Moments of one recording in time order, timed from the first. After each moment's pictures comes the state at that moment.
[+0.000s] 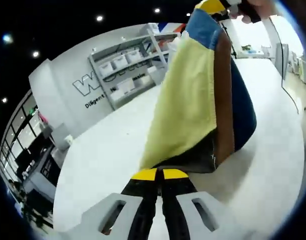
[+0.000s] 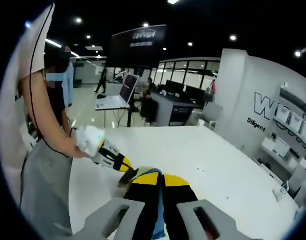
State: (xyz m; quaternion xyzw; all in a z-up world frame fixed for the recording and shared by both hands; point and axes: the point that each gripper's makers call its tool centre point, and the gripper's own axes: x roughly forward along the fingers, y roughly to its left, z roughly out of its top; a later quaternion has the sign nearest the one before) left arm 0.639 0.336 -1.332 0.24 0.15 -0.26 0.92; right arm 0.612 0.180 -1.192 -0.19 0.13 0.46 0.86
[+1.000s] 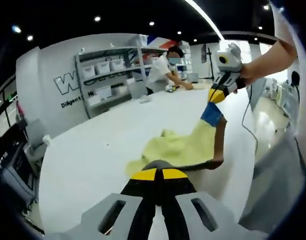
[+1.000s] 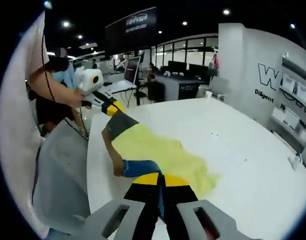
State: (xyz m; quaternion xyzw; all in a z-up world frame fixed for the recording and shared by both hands) left arm 0.563 0.339 -1.261 0.13 0.17 -0.41 0.89; right arm 0.549 0.136 -1.260 -0.14 0.25 0.51 0.81
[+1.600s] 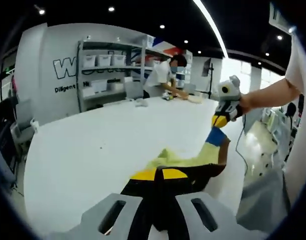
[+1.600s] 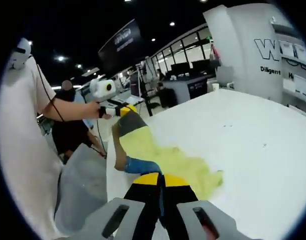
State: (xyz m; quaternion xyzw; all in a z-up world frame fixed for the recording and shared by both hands) left arm 0.656 0.332 -1.231 0.05 0.19 -0.41 0.89; right arm 0.615 0.126 -1.255 0.01 0.27 0.51 0.81
